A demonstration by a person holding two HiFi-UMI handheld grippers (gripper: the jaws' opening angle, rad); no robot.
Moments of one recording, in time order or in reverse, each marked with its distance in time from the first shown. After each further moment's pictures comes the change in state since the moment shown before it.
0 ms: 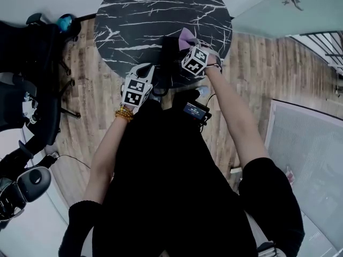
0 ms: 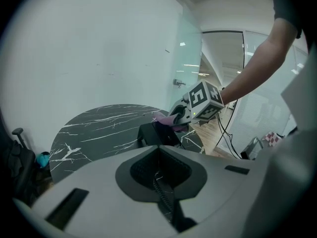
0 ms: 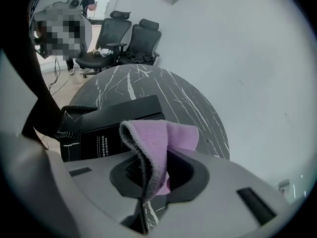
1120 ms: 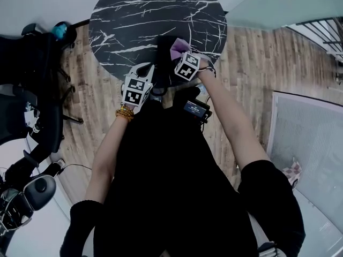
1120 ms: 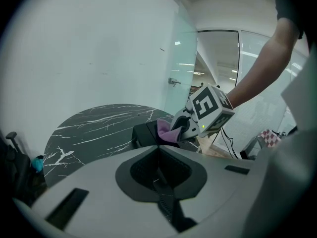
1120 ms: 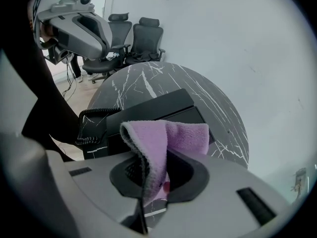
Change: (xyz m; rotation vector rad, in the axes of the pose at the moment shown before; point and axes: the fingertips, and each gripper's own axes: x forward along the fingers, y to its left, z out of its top) left arm 0.010 -0.010 0.003 0.031 0.011 -0.052; right arm -0.004 0.064 -0.006 0.057 0.048 0.152
